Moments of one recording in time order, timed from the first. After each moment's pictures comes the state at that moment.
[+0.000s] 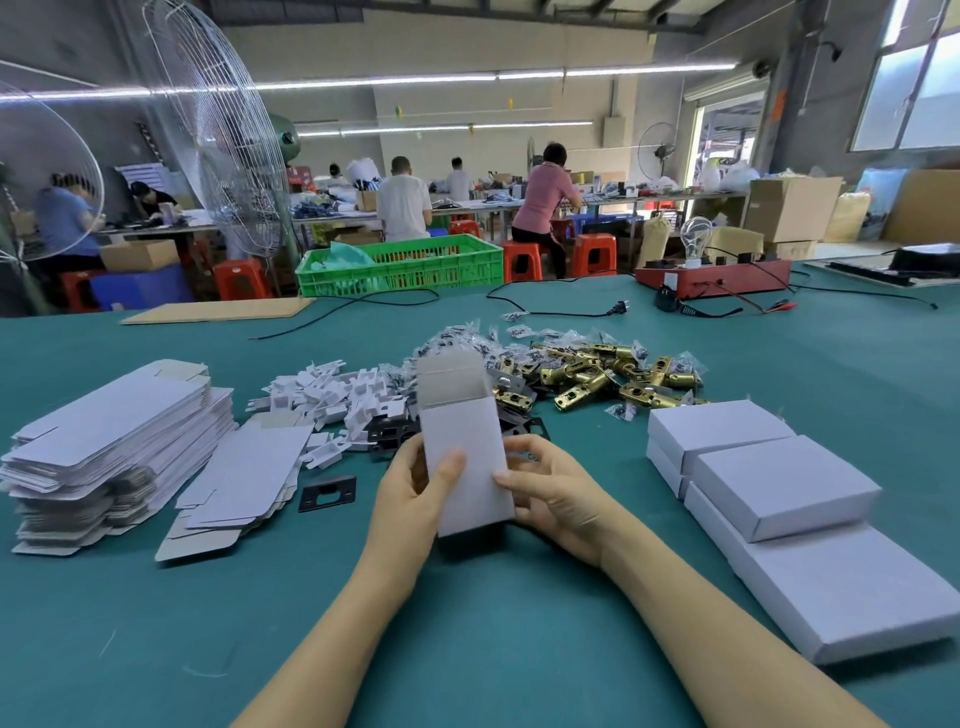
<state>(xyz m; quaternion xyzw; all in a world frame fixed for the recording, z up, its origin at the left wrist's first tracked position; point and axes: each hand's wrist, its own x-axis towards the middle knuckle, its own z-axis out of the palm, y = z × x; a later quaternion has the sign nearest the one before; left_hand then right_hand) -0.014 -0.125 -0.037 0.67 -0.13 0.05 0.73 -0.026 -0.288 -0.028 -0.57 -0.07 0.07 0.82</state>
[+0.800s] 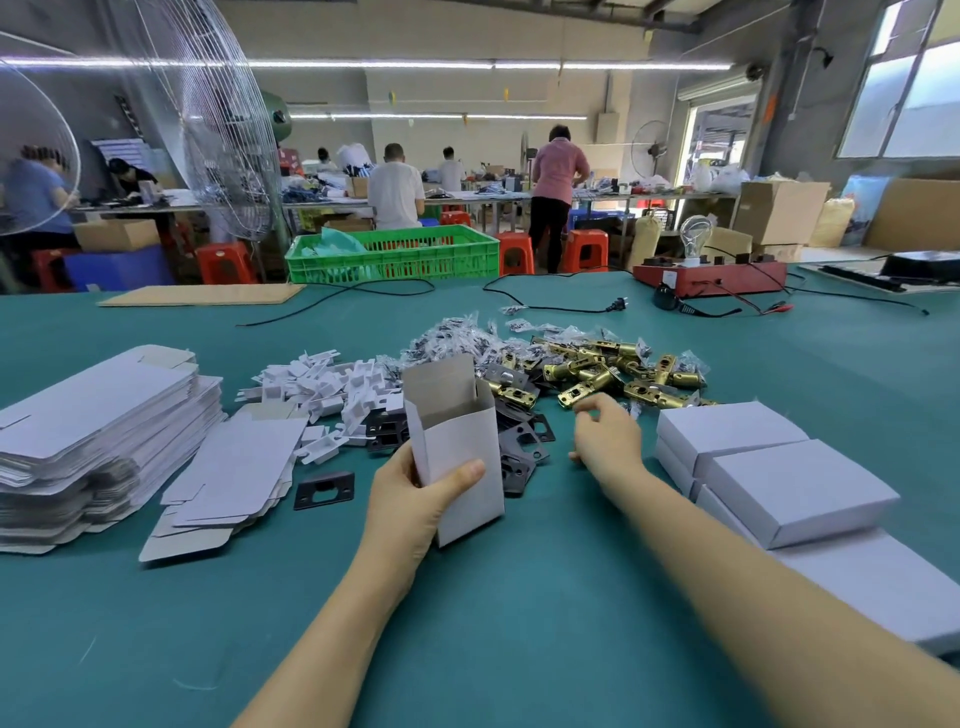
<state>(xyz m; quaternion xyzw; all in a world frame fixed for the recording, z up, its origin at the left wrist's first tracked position) 0.001 -0.119 -0.044 0.65 -0.09 0.02 0.76 0.044 -0.335 -0.034 -0.81 0.21 -0.20 0.51</state>
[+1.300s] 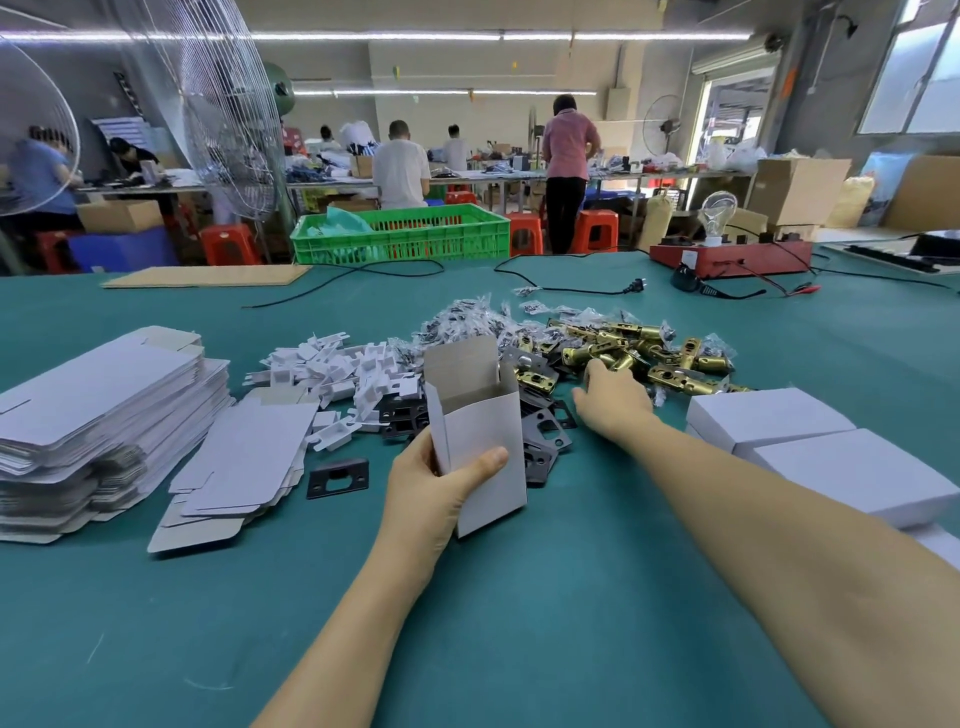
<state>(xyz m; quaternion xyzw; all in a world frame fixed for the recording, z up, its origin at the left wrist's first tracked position) 0.007 -0.115 -0.046 0.64 -0.10 0.02 0.76 0.092 -0.342 -0.026 -0.97 0.18 -0.07 0.16</state>
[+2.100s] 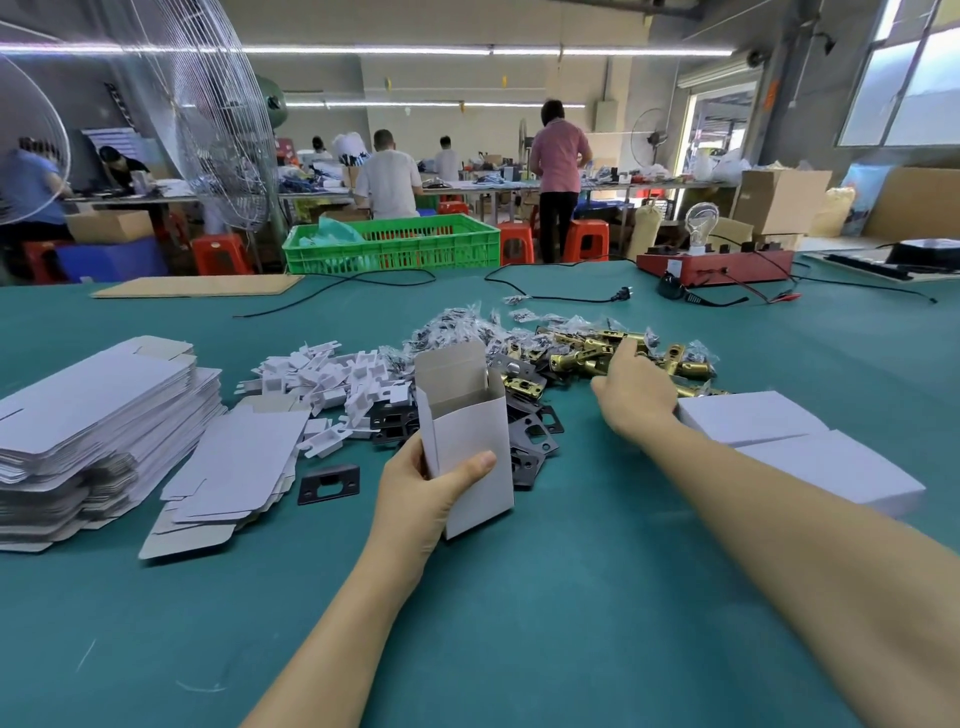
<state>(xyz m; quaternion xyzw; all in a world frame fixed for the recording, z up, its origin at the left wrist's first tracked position) 0.005 -0.116 -0.044 0.64 -0.11 0.01 0.76 0.075 -0.361 -0.011 -0.94 0.20 -0.23 0.12</state>
